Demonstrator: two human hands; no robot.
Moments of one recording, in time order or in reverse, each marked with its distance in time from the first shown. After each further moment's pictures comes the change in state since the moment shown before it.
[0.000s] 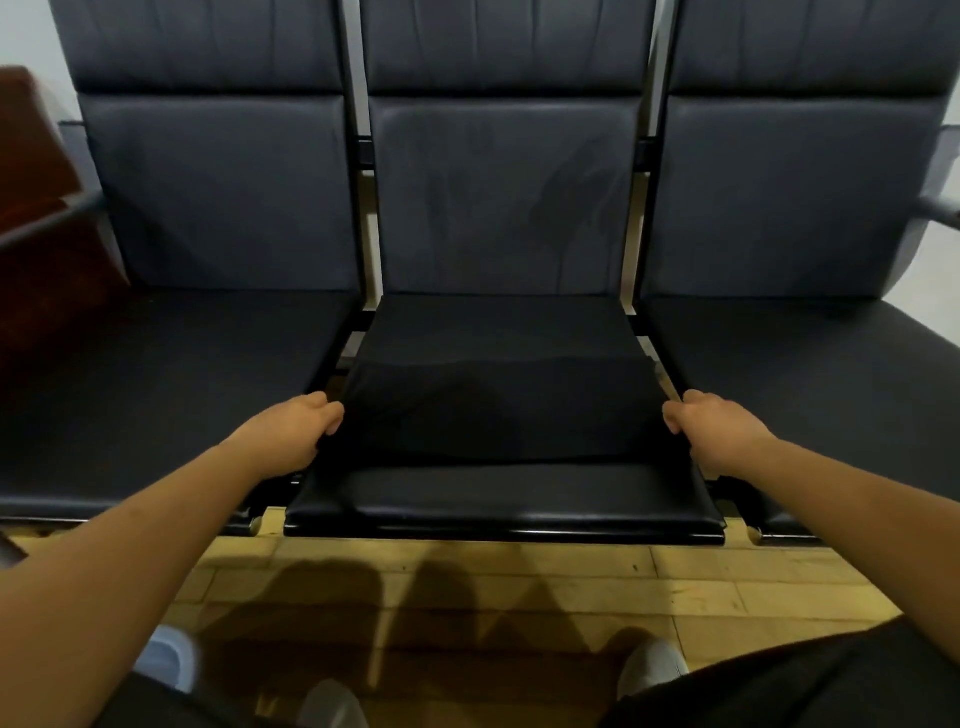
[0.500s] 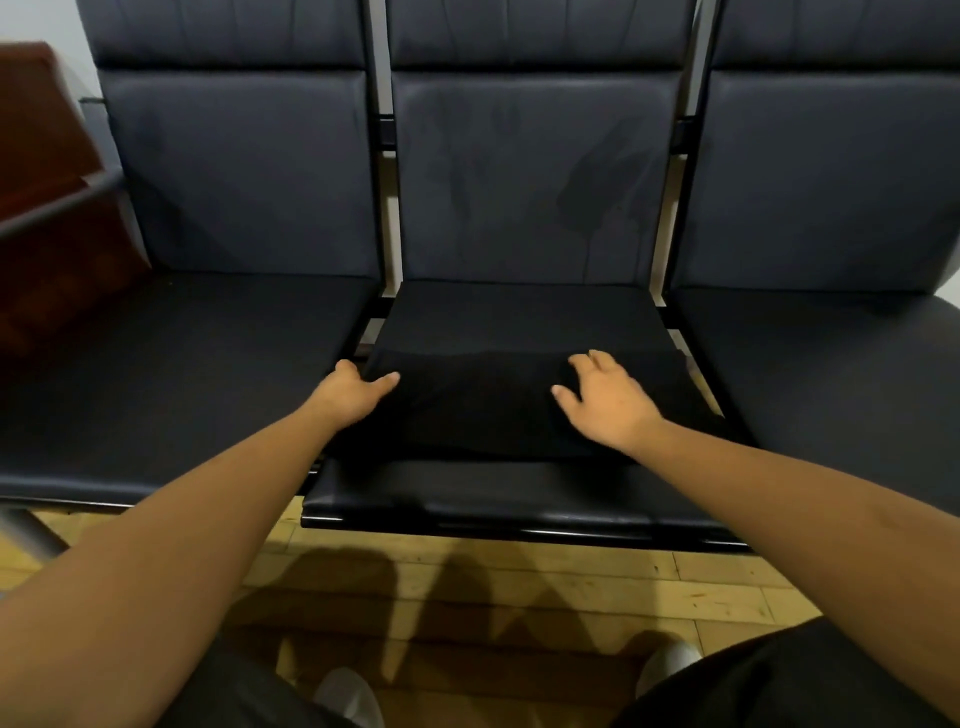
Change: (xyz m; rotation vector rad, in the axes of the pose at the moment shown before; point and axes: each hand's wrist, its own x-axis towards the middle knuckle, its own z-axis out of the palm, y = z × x) left_hand 0.046 0.033 -0.005 -0.913 0.172 -0.505; right_hand 0.054 -0.129 -0.019 0.488 0.176 -0.029
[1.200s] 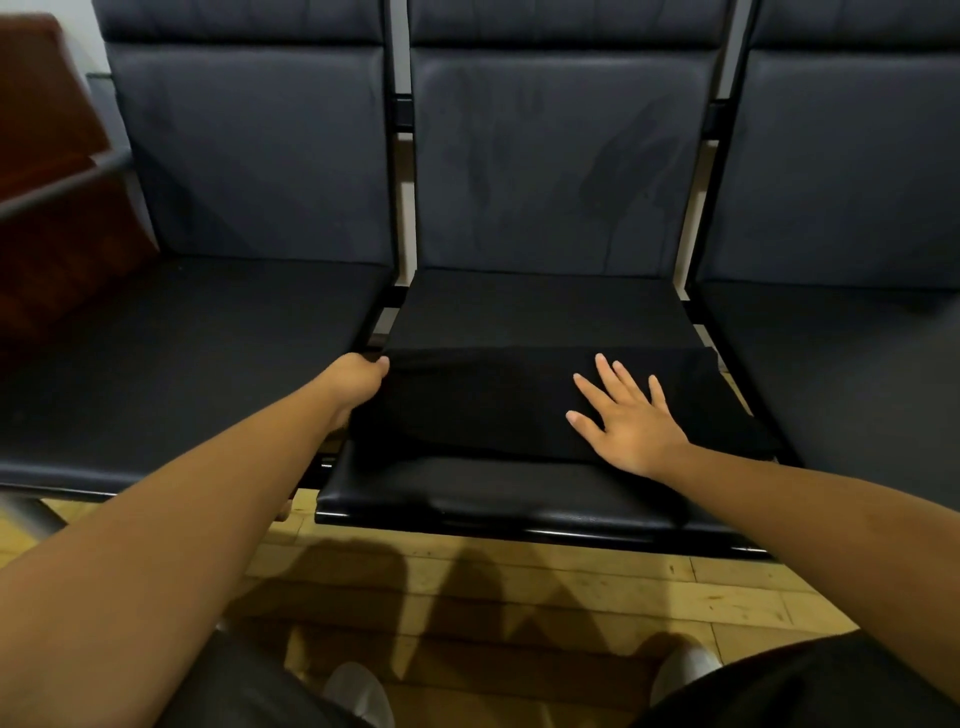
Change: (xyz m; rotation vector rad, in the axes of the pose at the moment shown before) left_hand 0.002 0.003 -0.009 -0.309 -0.055 -0.154; right_hand 0.005 0.027 0.044 -0.212 -0.140 -0.109
